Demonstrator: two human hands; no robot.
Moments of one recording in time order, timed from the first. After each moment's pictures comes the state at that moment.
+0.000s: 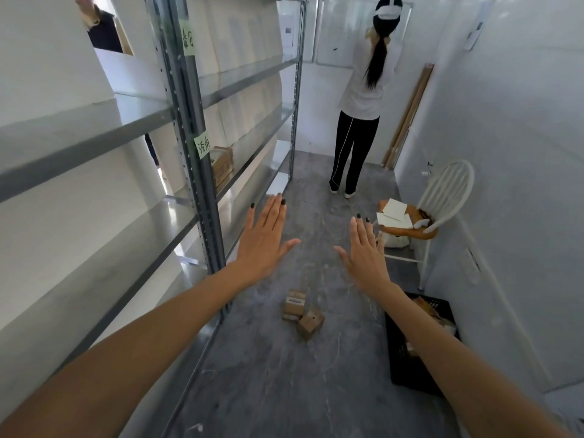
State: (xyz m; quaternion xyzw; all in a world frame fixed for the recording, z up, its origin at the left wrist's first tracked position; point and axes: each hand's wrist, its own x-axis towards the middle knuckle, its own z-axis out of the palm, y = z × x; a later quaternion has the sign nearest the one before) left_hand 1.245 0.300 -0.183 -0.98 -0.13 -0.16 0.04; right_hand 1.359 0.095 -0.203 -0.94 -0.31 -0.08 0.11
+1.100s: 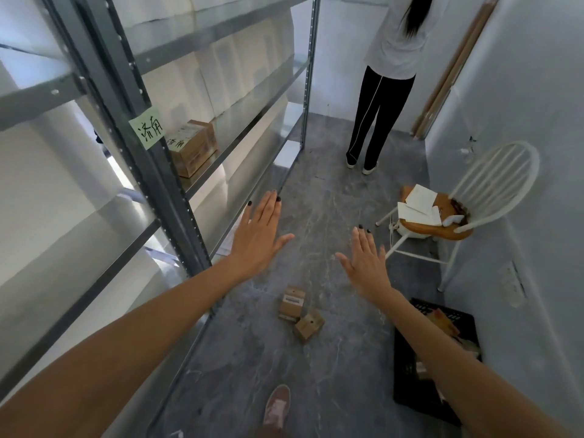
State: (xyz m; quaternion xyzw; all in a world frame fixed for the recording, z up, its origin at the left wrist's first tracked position) left_hand 1.475 0.376 -0.257 -0.98 -0.17 -0.09 -0.01; right_hand 1.600 0.161 -0.297 -0.94 -0.31 0.06 0.11
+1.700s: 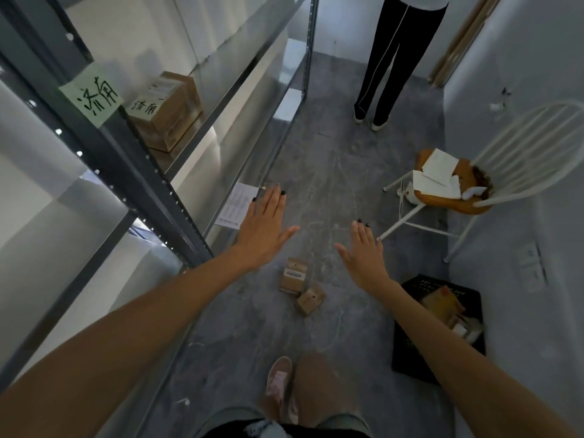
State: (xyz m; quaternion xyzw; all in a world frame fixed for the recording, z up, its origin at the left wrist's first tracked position) left_hand 1.558 0.439 -0.331 -0.98 -0.17 0.01 -0.10; right_hand 1.664 0.231 -0.355 -0.94 -0.27 0.17 0.10
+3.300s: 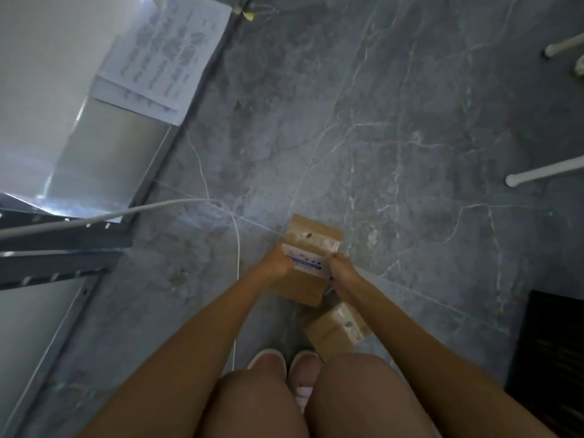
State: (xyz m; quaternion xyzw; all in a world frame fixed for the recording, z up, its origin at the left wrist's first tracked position) left_hand 1.759 0.494 -1.123 -0.64 -0.45 0.33 -0.53; right_hand 1.838 0.376 -1.122 -0.73 0.22 0.53 0.36
